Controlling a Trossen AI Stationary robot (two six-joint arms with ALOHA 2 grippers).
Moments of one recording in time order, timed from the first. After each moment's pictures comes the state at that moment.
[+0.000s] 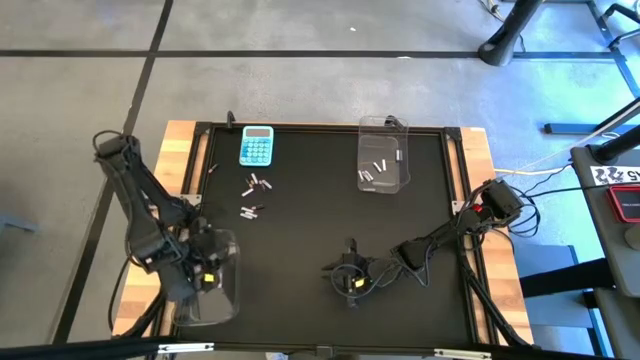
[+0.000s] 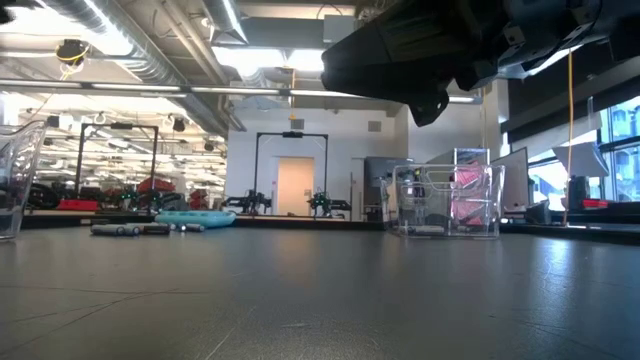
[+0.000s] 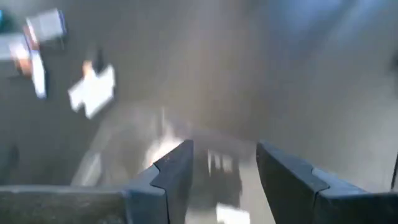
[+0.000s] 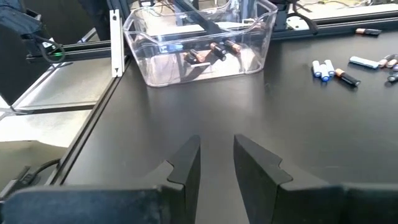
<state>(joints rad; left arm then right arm) -1.03 1.20 0.97 -1.15 -0.63 -1.40 0.52 1.83 0.87 0.63 0.44 0.28</state>
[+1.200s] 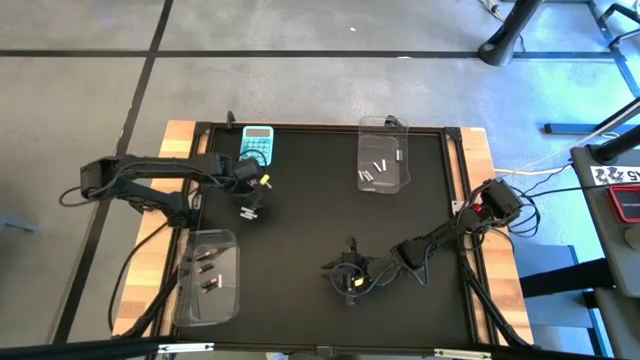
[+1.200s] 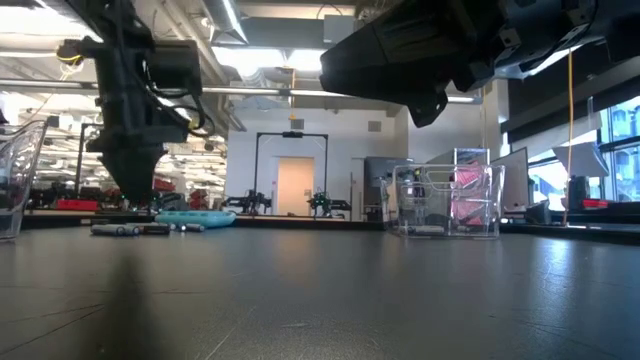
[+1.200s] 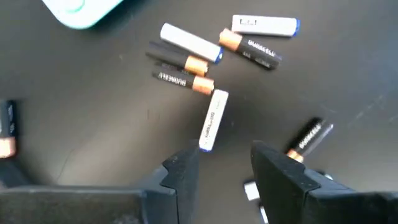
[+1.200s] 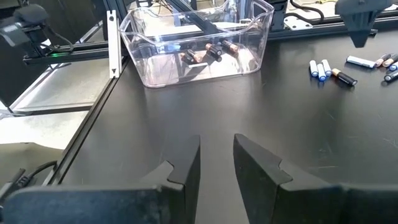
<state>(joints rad) 0.34 1.21 0.65 -0.81 -0.19 -0.57 0.52 1.83 0.87 0.63 0.43 0.28</state>
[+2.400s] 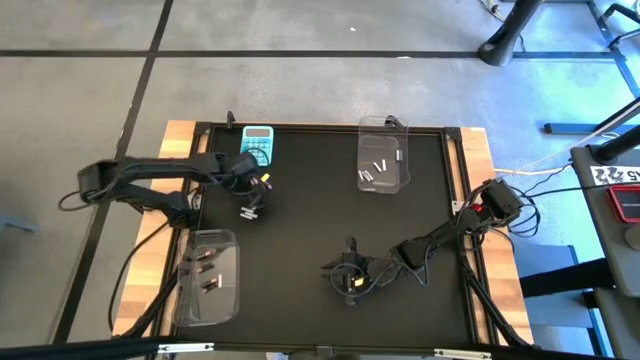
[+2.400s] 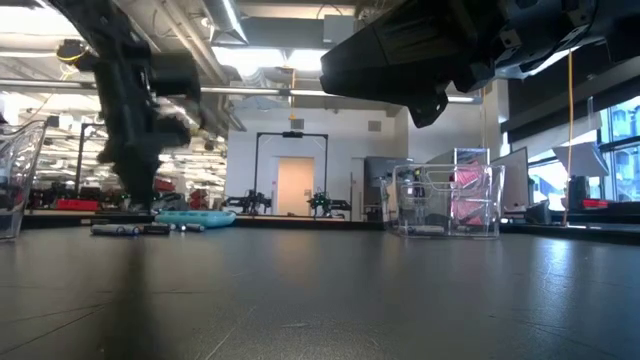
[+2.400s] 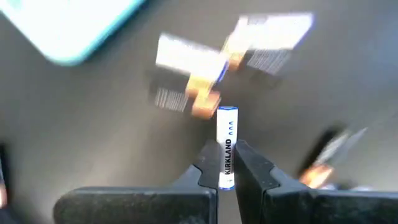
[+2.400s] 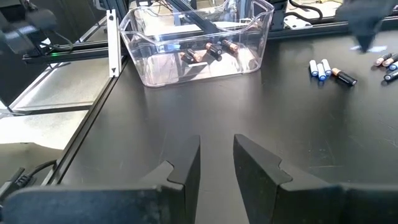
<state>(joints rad) 0.41 1.19 0.59 -0.69 -0.16 -0.38 0.52 1.83 0.87 0.63 0.43 0.28</state>
